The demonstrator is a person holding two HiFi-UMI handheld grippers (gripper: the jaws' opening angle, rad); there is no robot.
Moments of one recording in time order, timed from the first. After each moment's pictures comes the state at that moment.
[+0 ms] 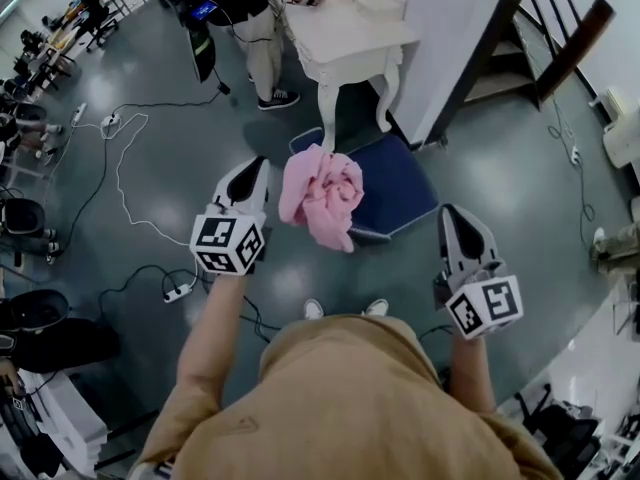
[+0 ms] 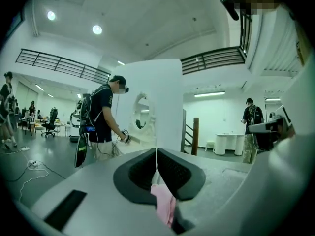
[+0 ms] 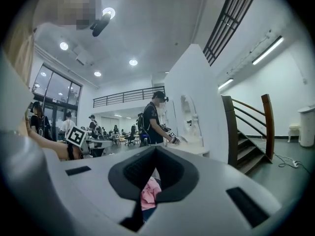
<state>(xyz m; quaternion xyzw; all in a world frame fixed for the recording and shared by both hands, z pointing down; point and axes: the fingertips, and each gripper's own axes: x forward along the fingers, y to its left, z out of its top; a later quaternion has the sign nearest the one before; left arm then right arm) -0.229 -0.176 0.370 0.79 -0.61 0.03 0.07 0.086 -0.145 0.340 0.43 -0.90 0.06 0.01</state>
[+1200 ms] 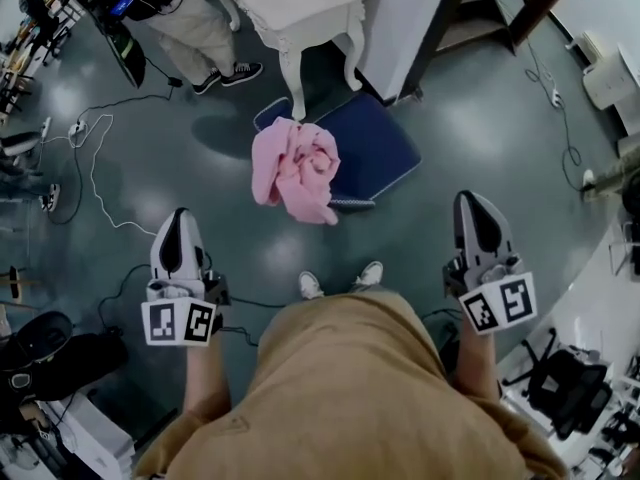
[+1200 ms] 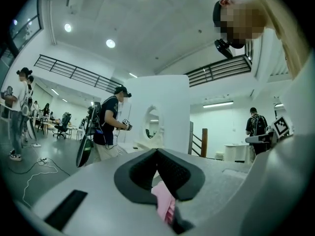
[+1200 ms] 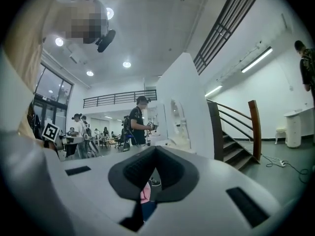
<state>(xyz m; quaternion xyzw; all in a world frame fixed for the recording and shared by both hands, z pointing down) -0.273 -0.075 0.349 0.75 -0.66 -0.04 0.05 0.137 -0.126 0.342 0.48 -0.87 0.06 -0.01</state>
